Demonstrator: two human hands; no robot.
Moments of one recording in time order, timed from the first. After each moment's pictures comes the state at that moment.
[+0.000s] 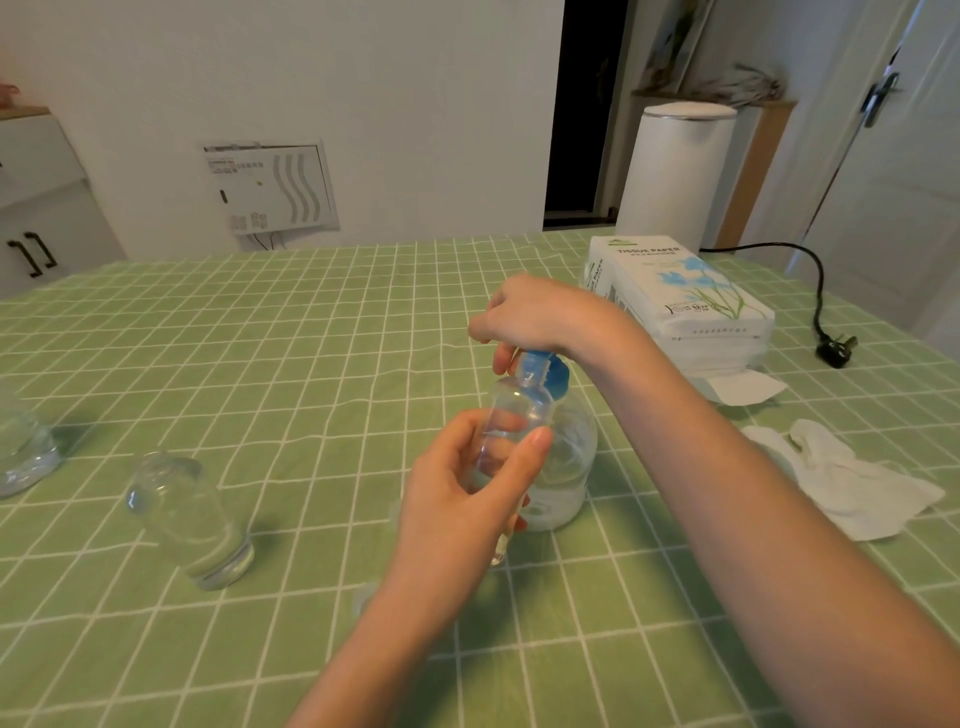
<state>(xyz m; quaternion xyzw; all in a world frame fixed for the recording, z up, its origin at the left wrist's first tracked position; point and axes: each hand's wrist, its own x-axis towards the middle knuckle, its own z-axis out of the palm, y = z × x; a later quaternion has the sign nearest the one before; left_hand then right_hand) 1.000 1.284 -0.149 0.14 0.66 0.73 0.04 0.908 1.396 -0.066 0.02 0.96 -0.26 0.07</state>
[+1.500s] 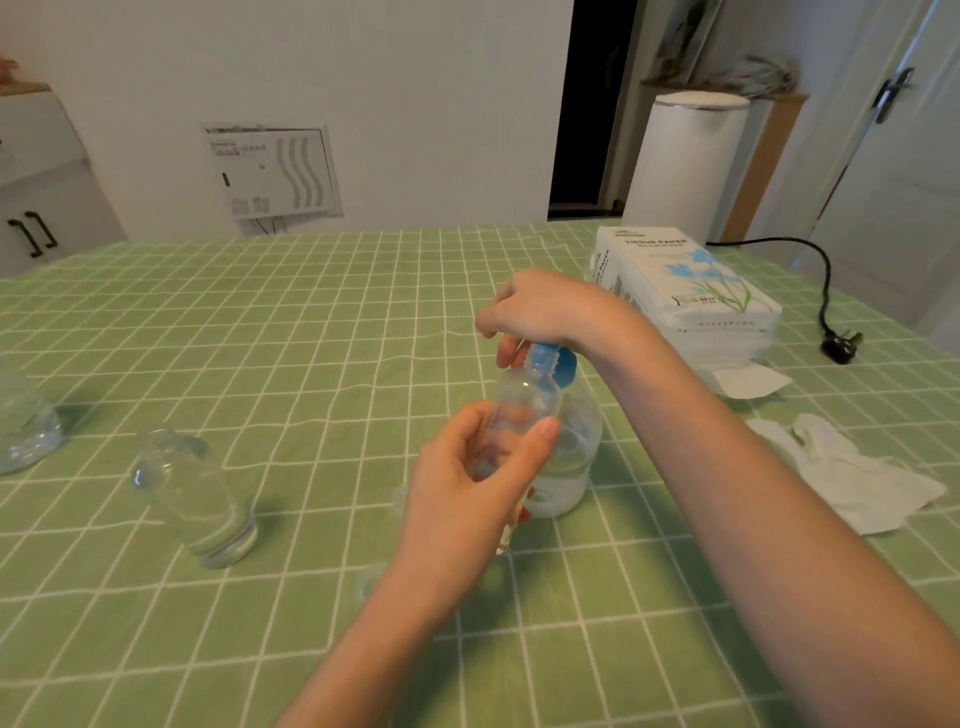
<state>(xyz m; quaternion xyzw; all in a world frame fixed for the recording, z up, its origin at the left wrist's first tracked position) 1.002 1.285 -0.149 0.13 0.66 0.74 0.04 0.907 1.396 -0.070 0.03 0.96 -0.28 0.07</state>
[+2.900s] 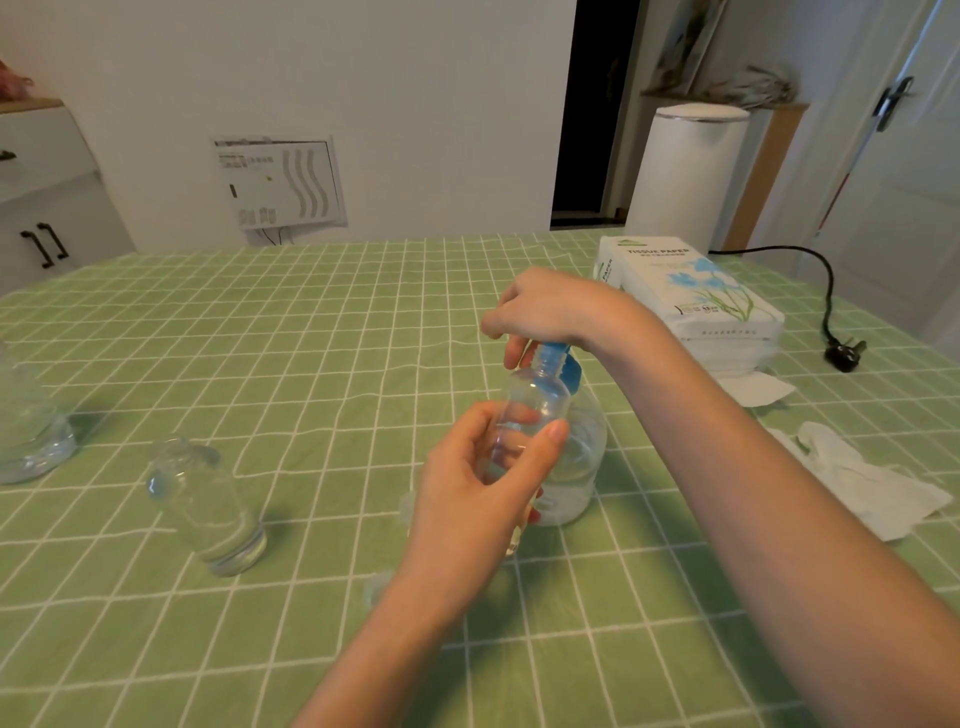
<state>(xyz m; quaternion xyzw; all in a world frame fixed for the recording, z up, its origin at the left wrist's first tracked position) 1.000 1.284 -0.150 0.15 0.66 0.74 0.04 0.908 1.396 -0.061 0.02 0.96 -0.25 0.07</state>
